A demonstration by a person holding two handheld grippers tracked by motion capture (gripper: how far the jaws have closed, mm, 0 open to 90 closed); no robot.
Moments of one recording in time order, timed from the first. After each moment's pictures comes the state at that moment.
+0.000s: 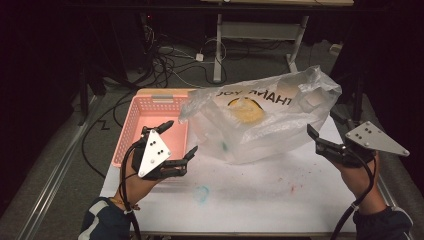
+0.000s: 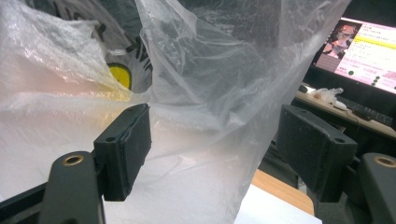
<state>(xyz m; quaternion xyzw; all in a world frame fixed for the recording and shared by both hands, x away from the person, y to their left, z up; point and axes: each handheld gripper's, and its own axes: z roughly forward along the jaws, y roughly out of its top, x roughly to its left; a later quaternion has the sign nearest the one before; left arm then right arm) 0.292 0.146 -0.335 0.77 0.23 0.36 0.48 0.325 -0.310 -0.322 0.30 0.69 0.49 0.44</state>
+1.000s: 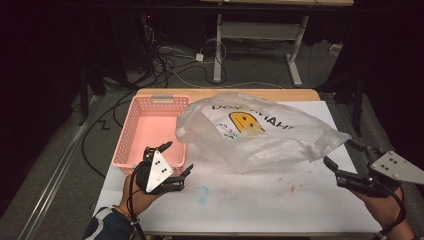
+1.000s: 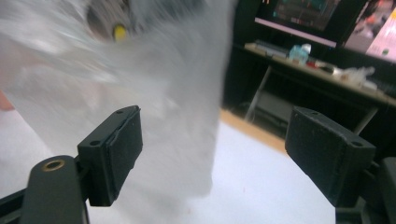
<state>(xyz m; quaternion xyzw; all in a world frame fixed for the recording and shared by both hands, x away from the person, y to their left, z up) 0.290 0.153 -0.405 0.79 0.24 0.35 0.44 0.280 -0.361 -0.355 0.30 0.72 0.49 0.39</state>
